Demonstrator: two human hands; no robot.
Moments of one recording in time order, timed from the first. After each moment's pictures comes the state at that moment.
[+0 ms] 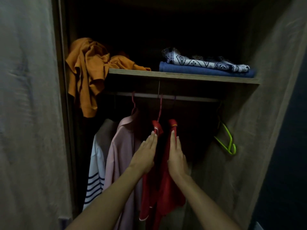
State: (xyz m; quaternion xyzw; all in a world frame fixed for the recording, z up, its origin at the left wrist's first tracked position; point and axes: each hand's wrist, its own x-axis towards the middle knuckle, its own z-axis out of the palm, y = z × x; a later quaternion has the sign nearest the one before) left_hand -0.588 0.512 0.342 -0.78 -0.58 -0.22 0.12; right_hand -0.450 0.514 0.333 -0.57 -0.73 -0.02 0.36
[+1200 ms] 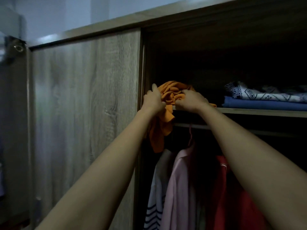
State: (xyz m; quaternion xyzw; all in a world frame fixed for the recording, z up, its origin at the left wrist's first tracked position) left_hand -0.750 0.453 0.616 -0.59 -0.68 -0.43 0.11; right_hand -0.601 0.521 0.632 -0.40 -0.85 0.00 0.35
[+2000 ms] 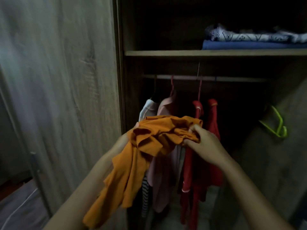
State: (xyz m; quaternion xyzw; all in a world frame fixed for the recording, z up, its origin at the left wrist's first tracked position) left_hand -0.680 0.313 0.394 -0.40 -0.46 -0.60 -0.51; right_hand -0.465 0.419 0.373 -0.41 -0.83 0.13 0.34
